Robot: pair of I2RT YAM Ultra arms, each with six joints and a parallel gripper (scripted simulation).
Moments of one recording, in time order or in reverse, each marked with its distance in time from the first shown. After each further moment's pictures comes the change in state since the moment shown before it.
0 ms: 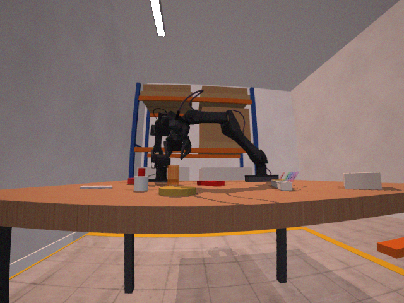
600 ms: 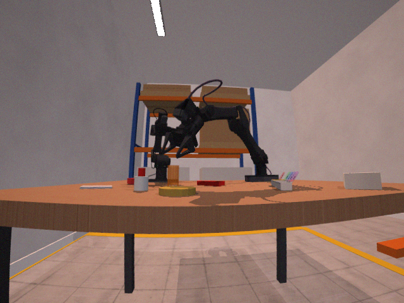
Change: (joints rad) left arm 0.251 -0.044 -0.169 0.424 0.373 0.299; right arm 0.000 0.000 0.000 0.000 0.000 0.000
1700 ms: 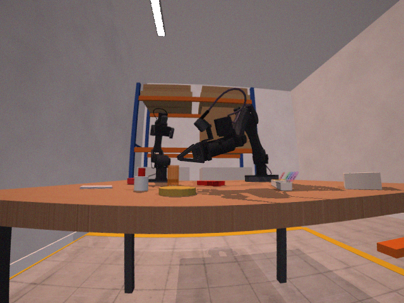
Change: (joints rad) left arm 0.228 -0.107 -0.709 1.055 0.763 0.607; right arm 0.000 0.000 0.000 0.000 0.000 0.000
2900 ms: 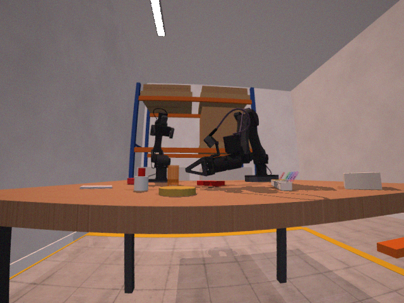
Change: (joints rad) left arm 0.026 0.066 -0.227 0.365 0.264 0.129; right arm 0.000 0.000 0.000 0.000 0.000 0.000
